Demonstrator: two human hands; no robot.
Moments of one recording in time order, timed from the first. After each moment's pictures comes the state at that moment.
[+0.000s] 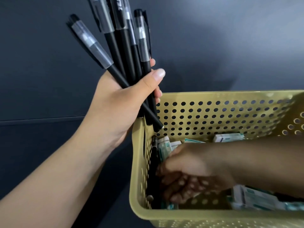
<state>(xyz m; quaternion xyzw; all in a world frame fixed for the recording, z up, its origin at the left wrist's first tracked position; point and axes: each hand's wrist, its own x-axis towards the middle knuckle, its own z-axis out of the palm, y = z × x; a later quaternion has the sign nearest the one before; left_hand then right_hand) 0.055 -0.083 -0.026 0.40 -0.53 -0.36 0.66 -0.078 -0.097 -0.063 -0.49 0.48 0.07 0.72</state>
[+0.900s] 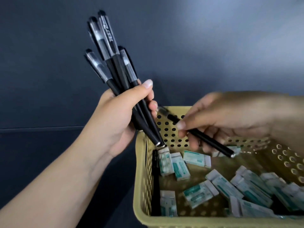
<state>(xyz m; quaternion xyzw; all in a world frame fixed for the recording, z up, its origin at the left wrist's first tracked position) 0.056 -0.080 -0.015 0.38 -0.40 -0.48 0.68 -0.101 -0.126 0.019 -0.72 0.45 -0.03 0.53</state>
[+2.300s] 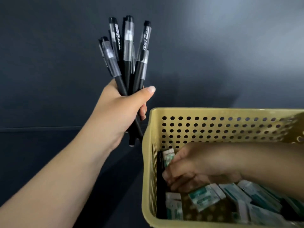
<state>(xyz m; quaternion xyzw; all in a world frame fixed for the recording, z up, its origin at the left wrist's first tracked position) 0.076 -0.091 -0.023 0.51 -0.48 -0.32 0.64 -0.078 -0.111 -0.044 -0.61 0.44 0.09 0.65</state>
